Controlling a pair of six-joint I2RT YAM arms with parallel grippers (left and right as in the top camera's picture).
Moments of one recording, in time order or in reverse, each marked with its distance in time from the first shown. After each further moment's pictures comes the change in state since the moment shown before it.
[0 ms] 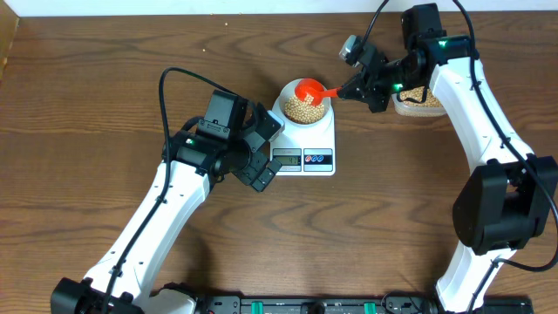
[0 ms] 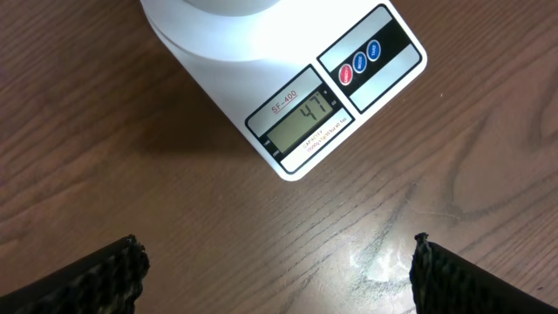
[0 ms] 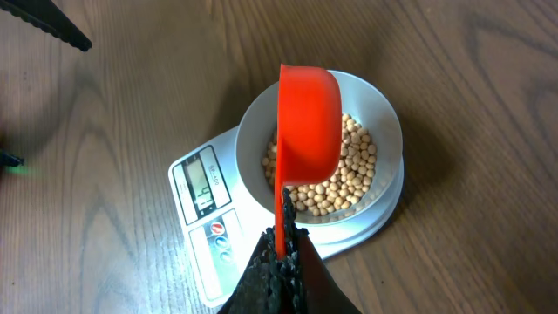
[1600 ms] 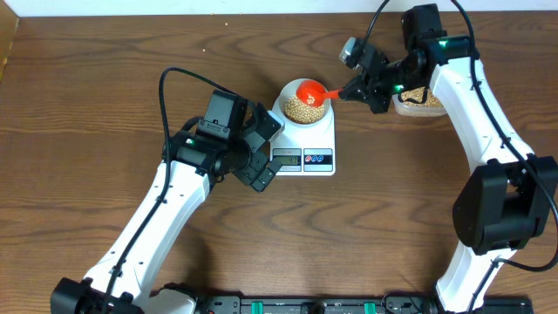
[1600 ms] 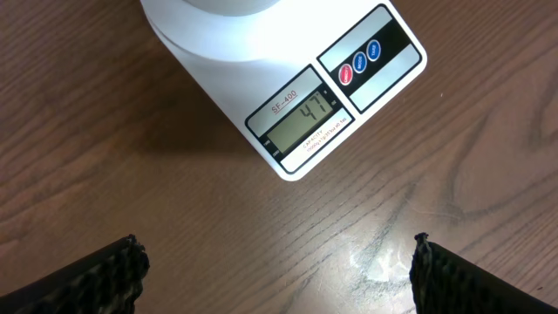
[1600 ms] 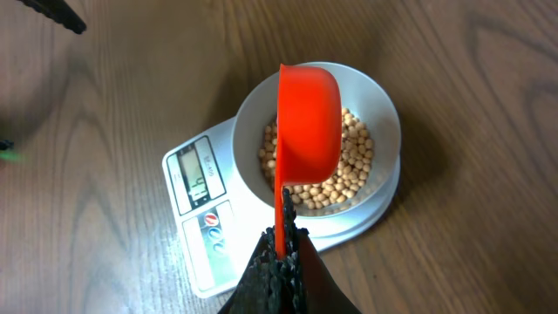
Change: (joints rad) left arm 0.000 0.000 0.000 0.000 0.000 0.000; right arm -0.001 0.000 0.000 -0.010 0.020 -0.047
